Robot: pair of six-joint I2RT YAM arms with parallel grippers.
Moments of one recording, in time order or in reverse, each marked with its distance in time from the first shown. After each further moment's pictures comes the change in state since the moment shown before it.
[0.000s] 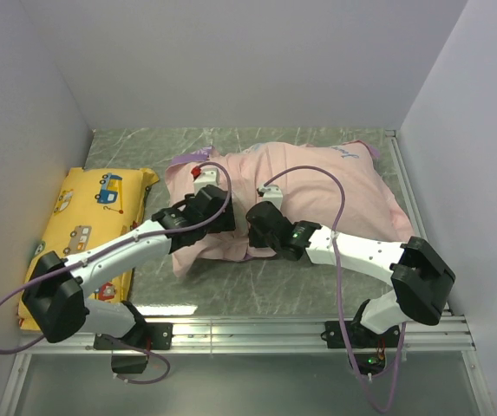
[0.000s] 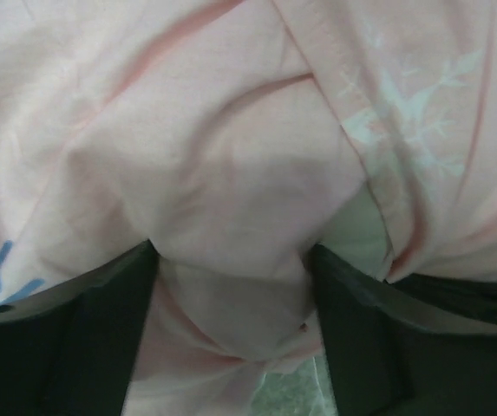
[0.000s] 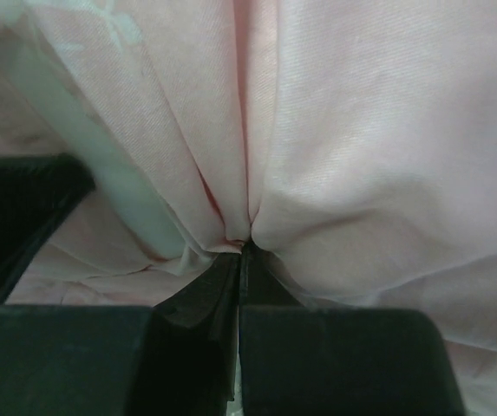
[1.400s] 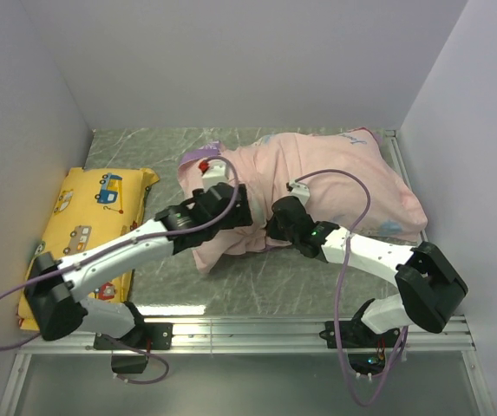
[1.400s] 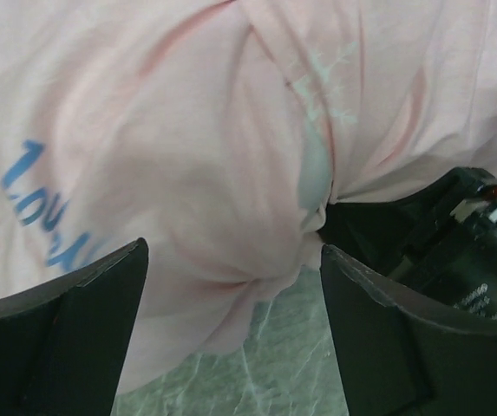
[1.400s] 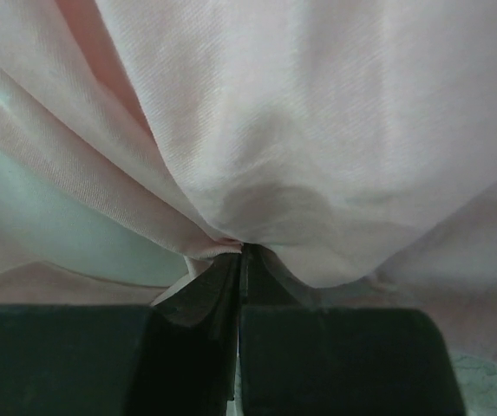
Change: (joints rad) left arm -0.105 -0.025 0.113 -0.053 -0.067 -0.097; right arm -0.179 -0.068 -0.166 0.170 -0.055 0.083
